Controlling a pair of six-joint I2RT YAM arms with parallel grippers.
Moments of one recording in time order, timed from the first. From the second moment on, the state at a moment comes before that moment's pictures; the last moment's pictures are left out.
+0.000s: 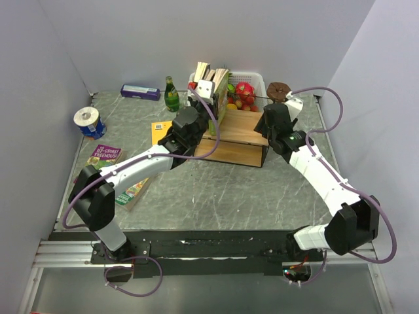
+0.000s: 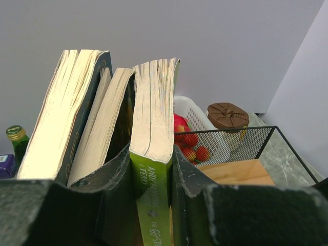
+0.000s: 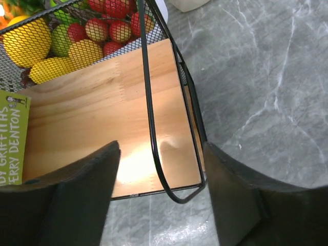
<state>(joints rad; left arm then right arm) -0.79 1.64 1.32 0.54 -0.43 0.00 0.38 1.33 1.19 -0.46 0.51 0.64</state>
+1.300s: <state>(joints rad) -0.79 1.54 1.30 0.55 -0.47 0.03 0.39 1.34 1.19 -0.47 0.48 0.53</state>
